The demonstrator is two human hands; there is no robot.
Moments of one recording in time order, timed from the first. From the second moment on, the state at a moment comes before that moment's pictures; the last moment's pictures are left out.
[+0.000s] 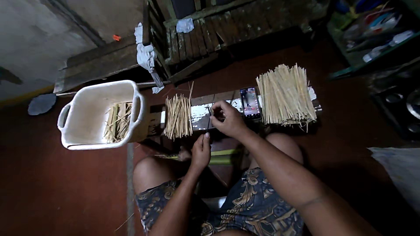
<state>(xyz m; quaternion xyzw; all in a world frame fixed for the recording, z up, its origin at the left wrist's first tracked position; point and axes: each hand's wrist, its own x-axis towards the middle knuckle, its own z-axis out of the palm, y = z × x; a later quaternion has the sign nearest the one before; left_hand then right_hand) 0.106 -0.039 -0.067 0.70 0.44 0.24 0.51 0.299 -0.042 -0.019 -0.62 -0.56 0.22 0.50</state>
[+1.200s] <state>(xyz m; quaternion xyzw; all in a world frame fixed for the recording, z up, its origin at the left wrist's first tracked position) 0.093 -0.044 -0.071 0.61 0.45 0.27 0.60 0.323 -0.054 0.009 -0.59 -0.47 0.50 0.43</state>
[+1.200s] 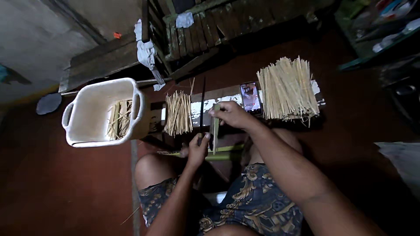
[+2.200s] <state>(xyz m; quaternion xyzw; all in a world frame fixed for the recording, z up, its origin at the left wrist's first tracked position) 0.115 -0.008 -0.042 0.70 0.41 0.32 0.49 0.331 -0.041 -0.016 -0.63 -0.61 0.21 0.44</state>
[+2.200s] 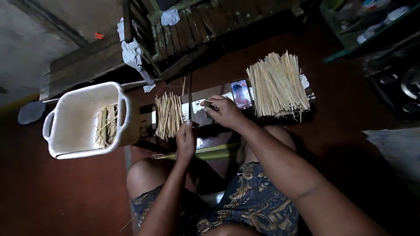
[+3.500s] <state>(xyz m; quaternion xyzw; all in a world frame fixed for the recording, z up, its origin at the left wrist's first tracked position) 0.127 -0.048 -0.009 0.67 0.37 0.32 0.55 0.322 -0.047 -0.014 -0.66 -0.61 0.20 0.39</state>
